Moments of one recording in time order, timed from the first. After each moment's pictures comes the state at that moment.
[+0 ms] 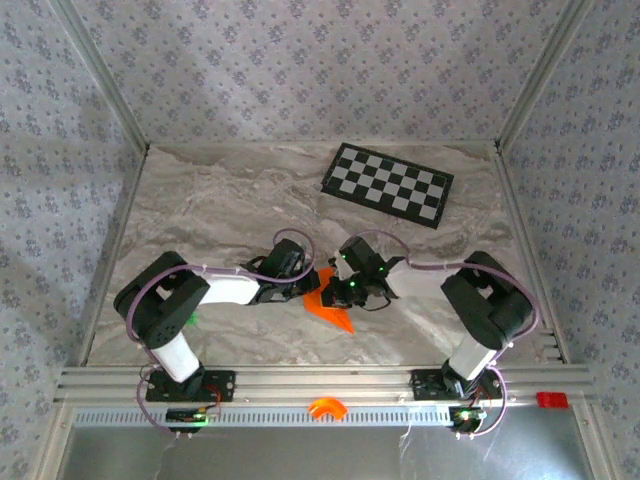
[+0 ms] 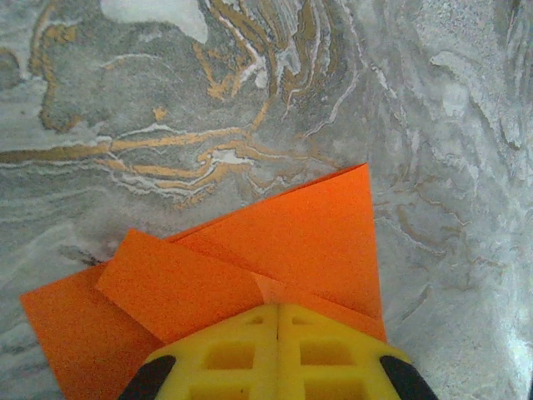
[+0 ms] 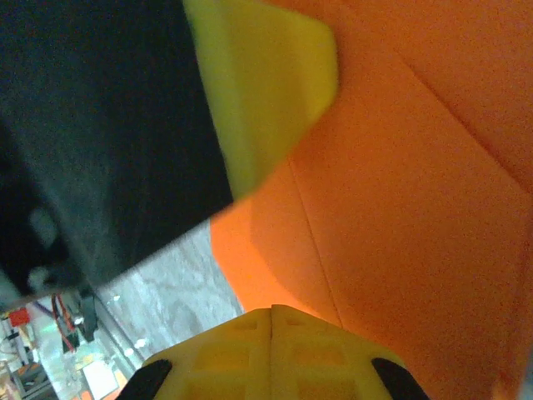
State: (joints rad) left arm -0.78 1.68 0.67 0.17 0.19 -0.99; right arm 0.75 1.67 0.75 -0.10 -0.54 0.71
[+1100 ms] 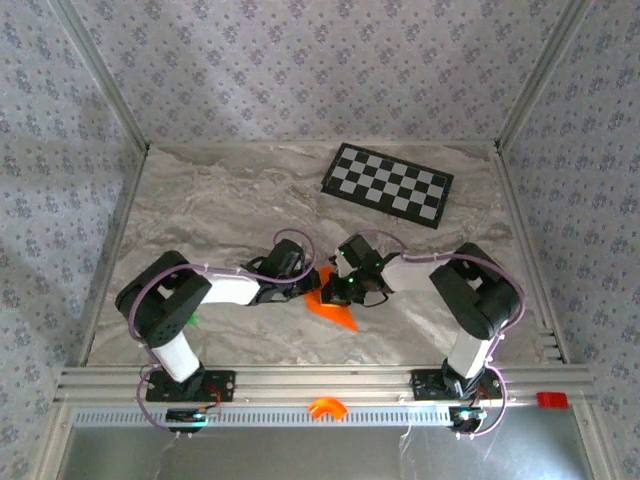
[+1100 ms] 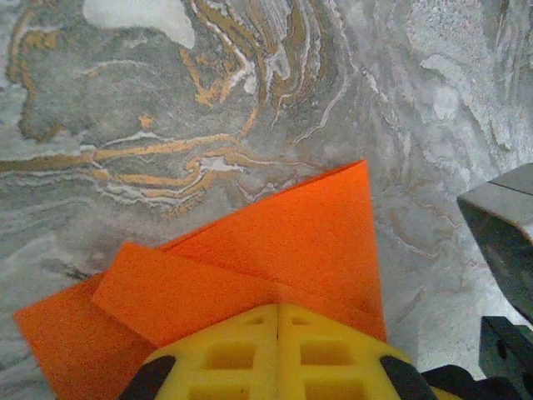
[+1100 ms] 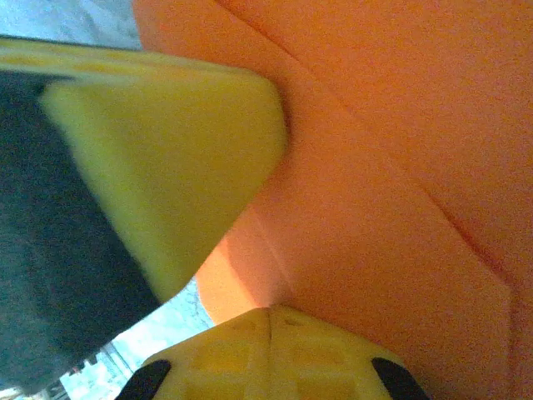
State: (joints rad) left arm -0.78 1.69 0.66 0.21 0.19 -0.99; right arm 0.72 1.74 0.78 -0.09 -0.58 0.73
